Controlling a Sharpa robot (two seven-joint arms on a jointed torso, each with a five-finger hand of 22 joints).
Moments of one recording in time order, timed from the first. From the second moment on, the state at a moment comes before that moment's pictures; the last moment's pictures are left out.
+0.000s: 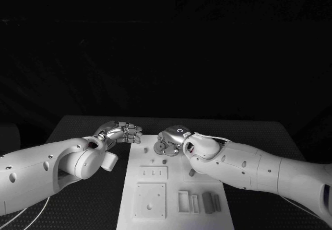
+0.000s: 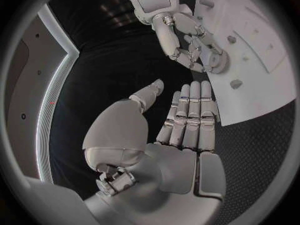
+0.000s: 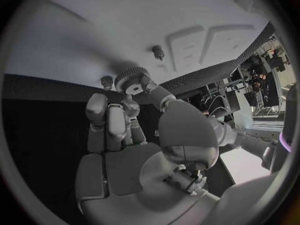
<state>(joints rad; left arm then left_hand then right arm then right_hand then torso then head) 1.36 -0.83 -0.17 1.46 -0.14 -0.30 0.17 1.09 -0.07 0.51 -0.20 0.05 0.80 0.20 0.32 0.42 1.14 0.14 0.08 0.13 0.97 0.11 0.30 0.70 0.04 0.95 0.01 0.15 0.70 1.23 -0.42 -0.09 1.14 -1.76 -0.36 -0.15 1.04 -0.03 0.57 -0.29 0.05 0.86 0.11 0.33 0.55 1.08 -0.02 1.25 1.01 1.28 -0.12 1.49 1.10 0.15 1.12 -0.09 1.22 1.29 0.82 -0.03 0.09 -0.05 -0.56</state>
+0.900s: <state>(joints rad) 1.36 -0.83 -0.17 1.46 -0.14 -0.30 0.16 1.09 -0.07 0.51 -0.20 0.05 0.80 0.20 0.32 0.42 1.14 0.14 0.08 0.13 0.97 0.11 0.30 0.71 0.04 0.95 0.01 0.15 0.70 1.23 -0.41 -0.10 1.11 -1.80 -0.38 -0.15 1.06 -0.06 0.57 -0.29 0.05 0.87 0.10 0.33 0.55 1.09 -0.02 1.25 1.00 1.28 -0.13 1.48 1.08 0.16 1.12 -0.10 1.22 1.29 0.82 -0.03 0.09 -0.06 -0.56</state>
